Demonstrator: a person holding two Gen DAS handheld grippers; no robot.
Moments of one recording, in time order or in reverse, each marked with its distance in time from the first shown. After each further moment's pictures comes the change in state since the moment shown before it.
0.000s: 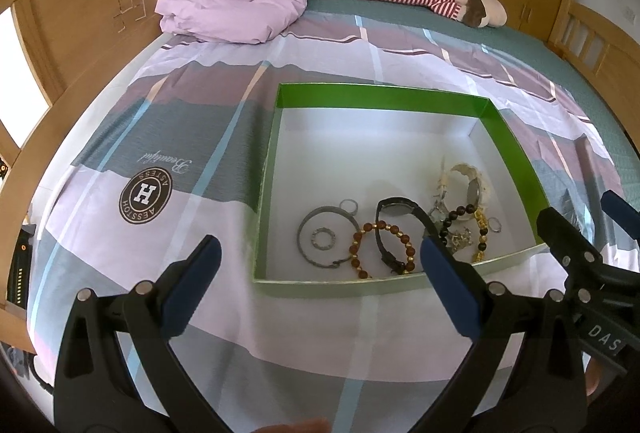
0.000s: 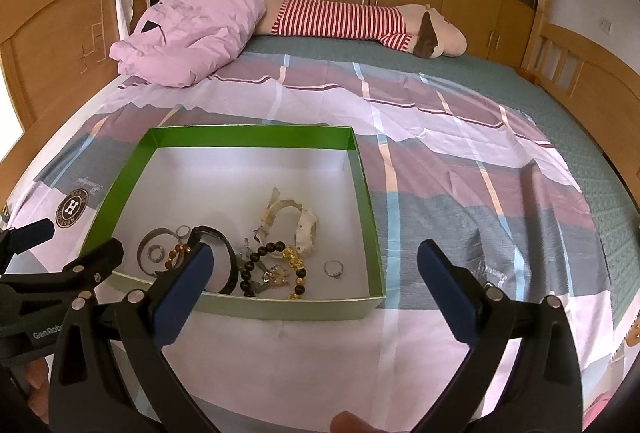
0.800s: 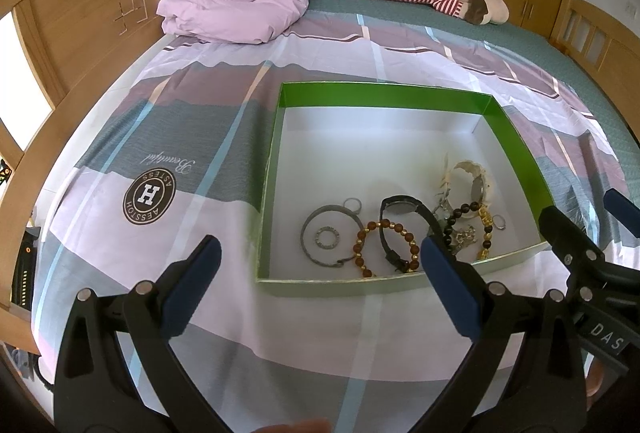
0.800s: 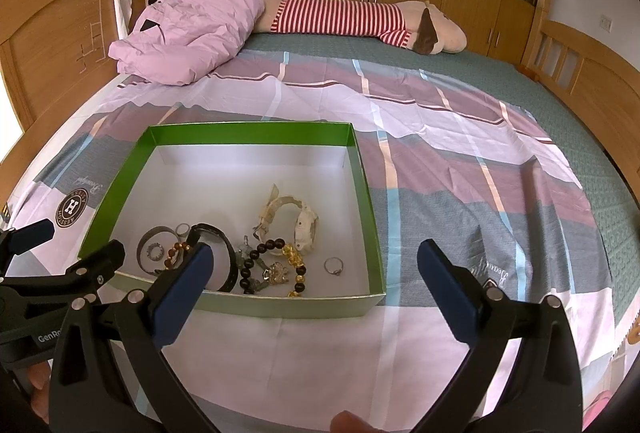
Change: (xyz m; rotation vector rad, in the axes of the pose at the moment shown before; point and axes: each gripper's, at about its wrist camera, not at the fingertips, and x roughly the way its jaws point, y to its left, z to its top) left arm 0.001 0.000 0.001 0.010 0.003 0.015; right arm 0.001 0.000 -0.001 0.005 0.008 0.000
